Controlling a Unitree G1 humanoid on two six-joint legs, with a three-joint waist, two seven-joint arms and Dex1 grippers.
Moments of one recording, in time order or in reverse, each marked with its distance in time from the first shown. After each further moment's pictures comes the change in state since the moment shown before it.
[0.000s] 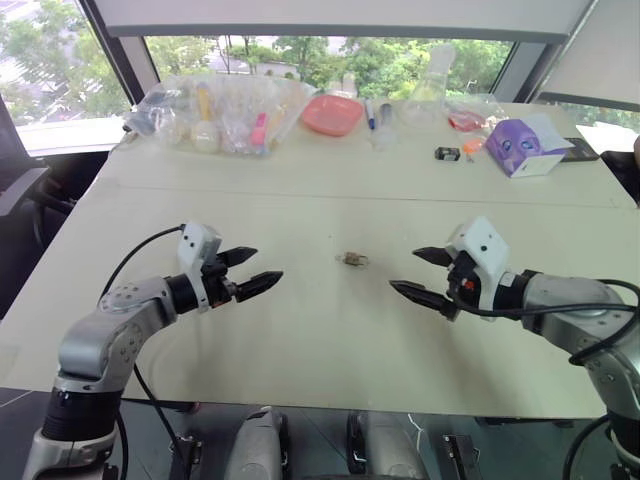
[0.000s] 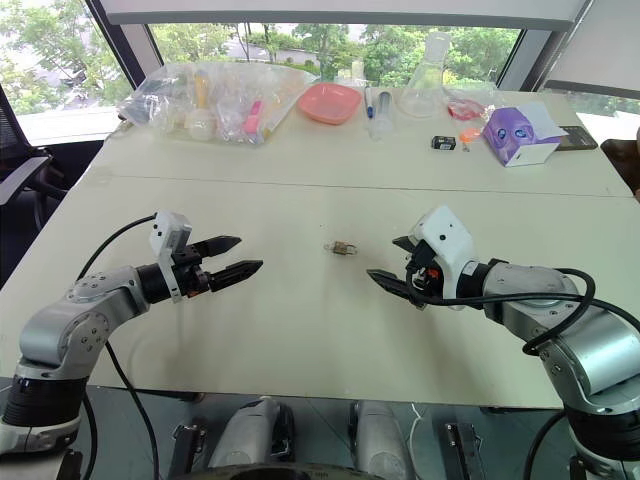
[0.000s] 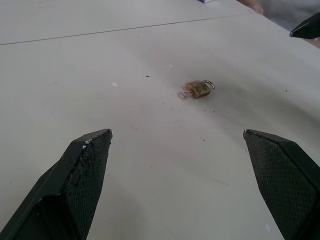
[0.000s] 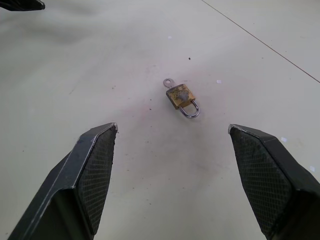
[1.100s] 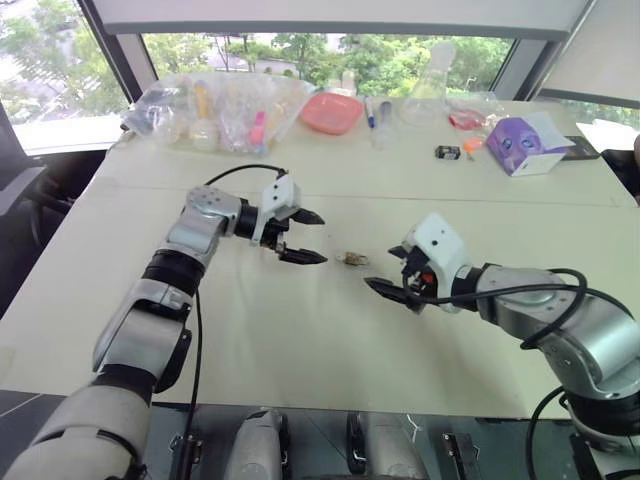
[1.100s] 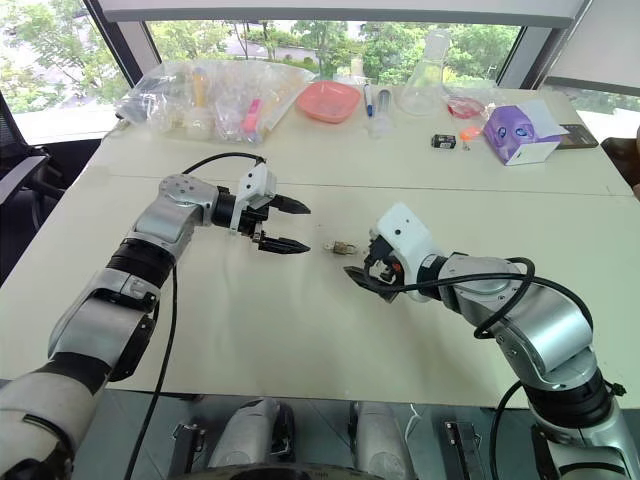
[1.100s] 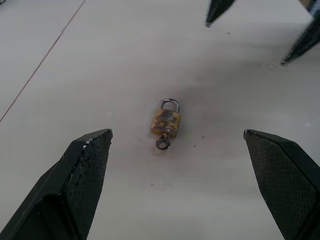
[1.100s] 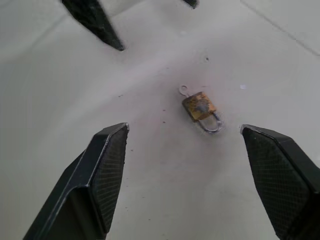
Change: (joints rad) left arm -0.758 -0.141 -0.391 0.993 0.437 -0.637 -0.659; right arm -0.202 0.105 0.195 -0.011 -0.066 0.185 -0.183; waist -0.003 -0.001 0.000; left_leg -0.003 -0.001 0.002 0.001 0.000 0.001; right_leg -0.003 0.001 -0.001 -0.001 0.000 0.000
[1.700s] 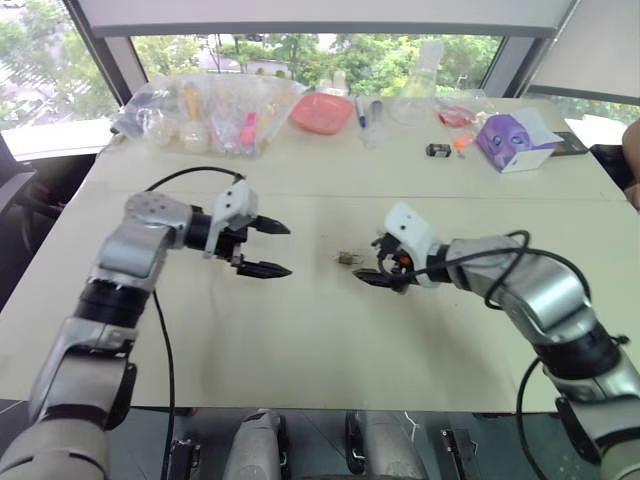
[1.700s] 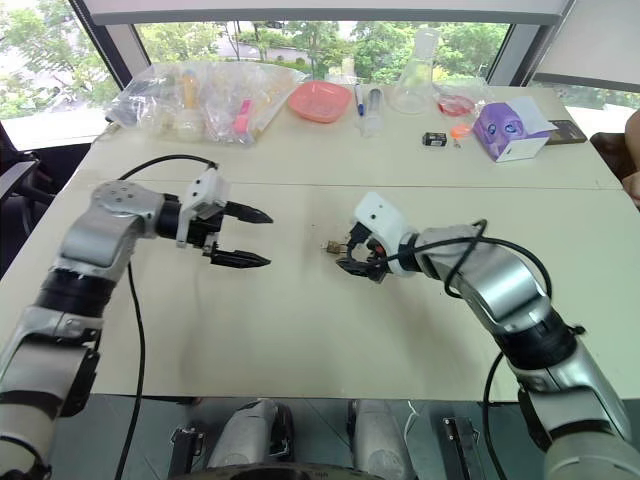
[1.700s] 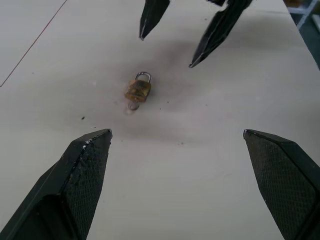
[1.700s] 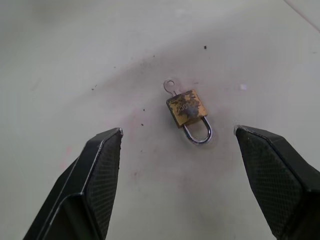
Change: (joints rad) left arm 0.280 0.261 0.133 -0.560 -0.090 0.326 0.002; right arm -0.280 0.014 0.324 0.491 -0.211 -0.226 0.258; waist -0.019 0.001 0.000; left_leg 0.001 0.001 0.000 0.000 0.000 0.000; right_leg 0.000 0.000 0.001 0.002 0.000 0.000
